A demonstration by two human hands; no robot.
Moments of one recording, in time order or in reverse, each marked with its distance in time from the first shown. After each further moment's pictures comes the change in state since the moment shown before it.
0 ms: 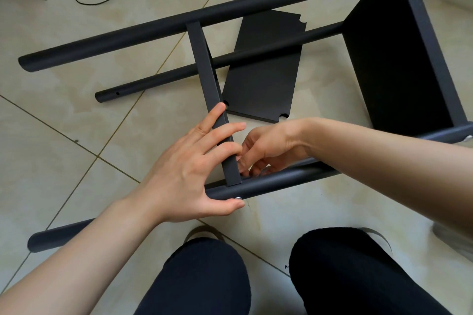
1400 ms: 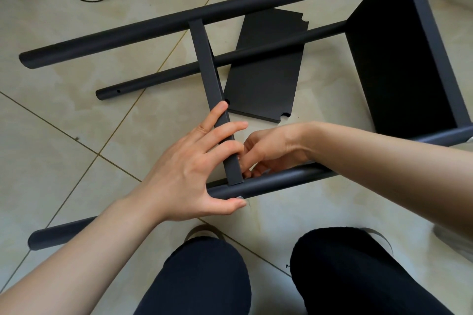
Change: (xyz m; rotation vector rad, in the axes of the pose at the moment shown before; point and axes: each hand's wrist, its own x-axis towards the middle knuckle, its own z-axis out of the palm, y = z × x) left_hand 0.001 0.001 -0.001 -0.005 0.007 0.003; right_hand 0.004 0.003 0.004 -0.010 -0.016 -0.039
